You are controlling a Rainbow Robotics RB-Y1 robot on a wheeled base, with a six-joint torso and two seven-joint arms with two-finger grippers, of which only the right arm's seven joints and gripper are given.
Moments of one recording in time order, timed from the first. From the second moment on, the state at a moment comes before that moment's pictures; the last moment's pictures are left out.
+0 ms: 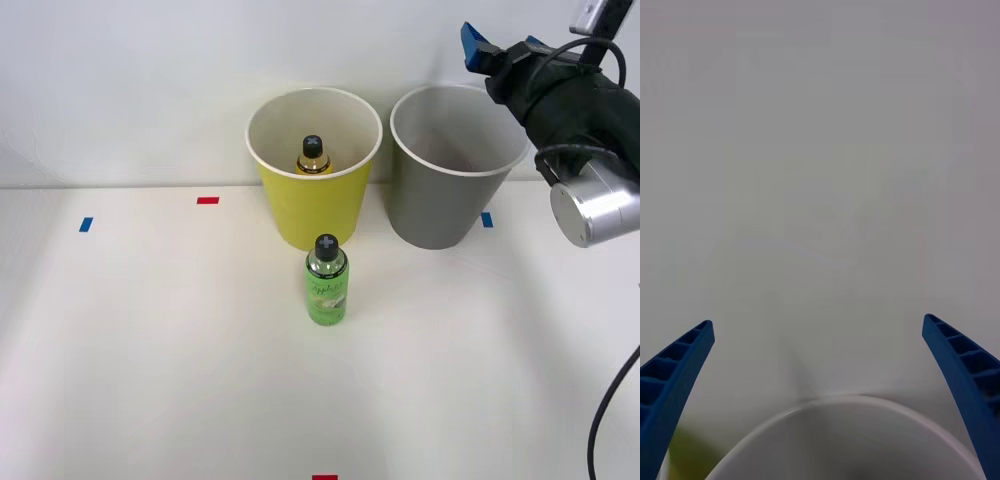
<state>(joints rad) -0.44 -0.54 0.08 -1.81 -0.19 0.39 0.92</state>
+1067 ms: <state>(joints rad) 0.53 -0.54 -0.03 -2.16 -0.17 -0.19 0.90</state>
